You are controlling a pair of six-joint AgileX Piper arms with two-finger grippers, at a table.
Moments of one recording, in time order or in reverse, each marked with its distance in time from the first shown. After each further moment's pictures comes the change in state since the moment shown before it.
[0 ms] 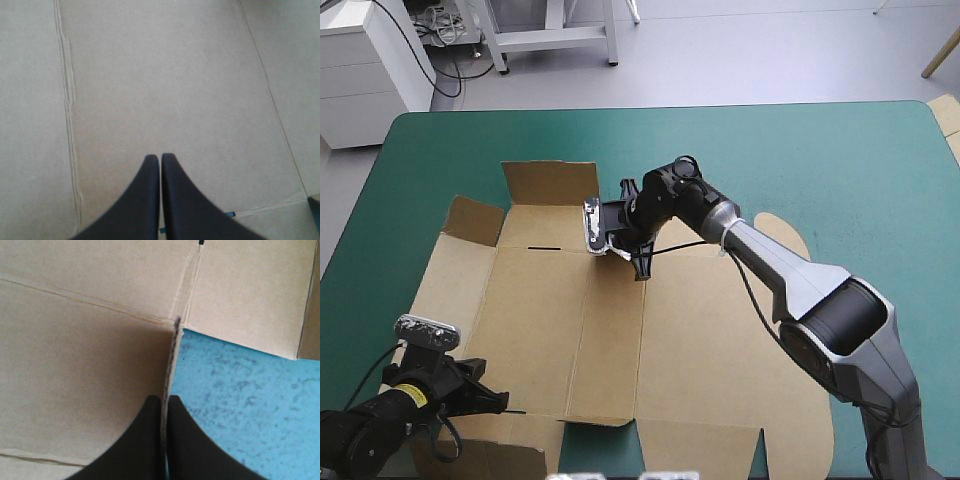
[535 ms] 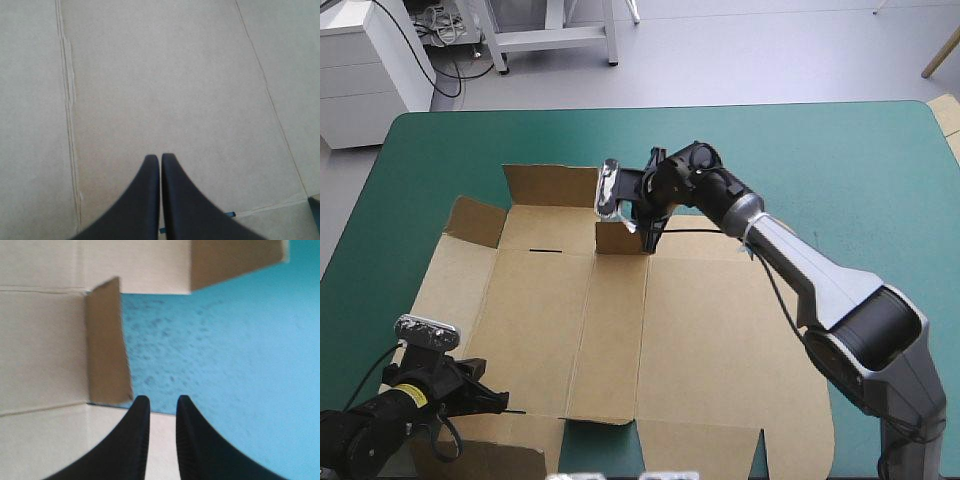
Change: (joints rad) left arm 0.000 0.000 0.000 0.000 0.000 0.000; right arm -0.036 -0.115 0.000 -0.211 -0.033 0.352
